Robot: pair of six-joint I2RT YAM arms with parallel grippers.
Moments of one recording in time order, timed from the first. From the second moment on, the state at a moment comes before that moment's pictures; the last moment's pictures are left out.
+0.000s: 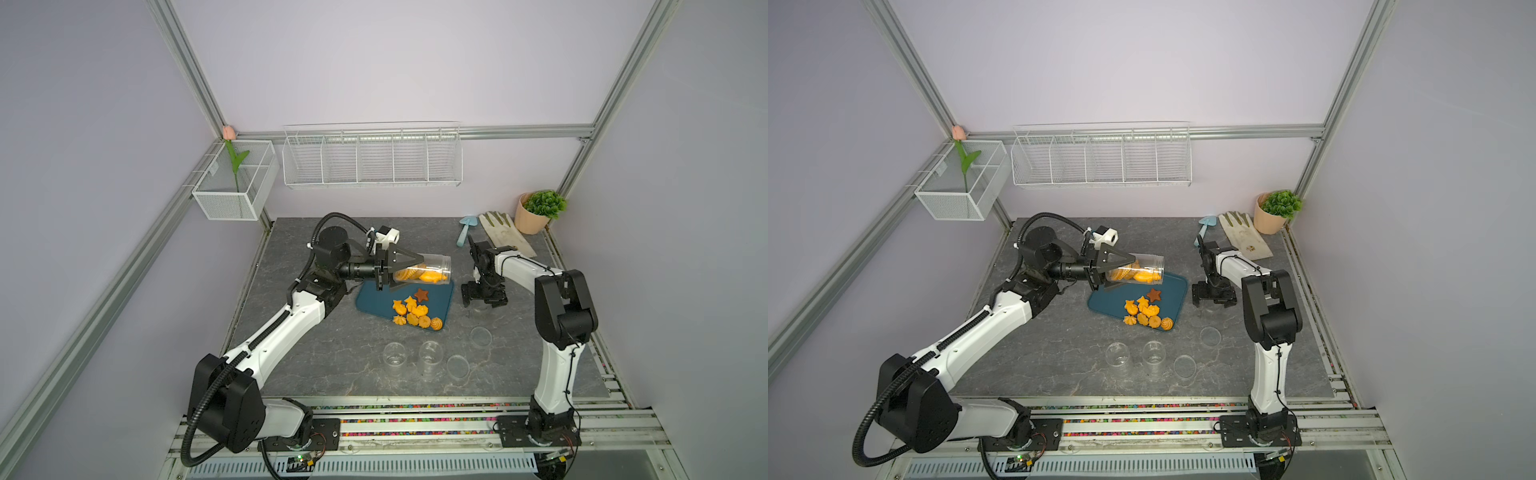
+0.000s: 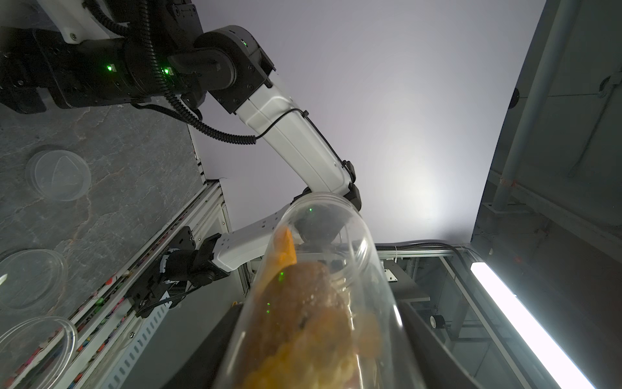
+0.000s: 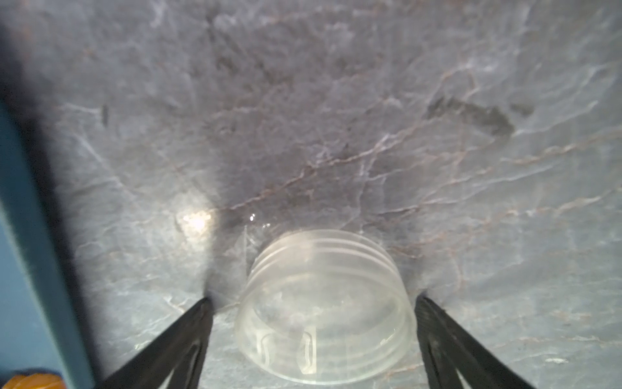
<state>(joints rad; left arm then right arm) -0.51 1.37 1.09 0.29 1.18 -1.50 0.26 2.03 1.43 -0.98 0.00 0.26</state>
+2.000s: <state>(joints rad) -0.42 1.74 0.82 1.08 1.19 -1.74 0.25 1.38 1.36 -1.08 -0.43 0.34</state>
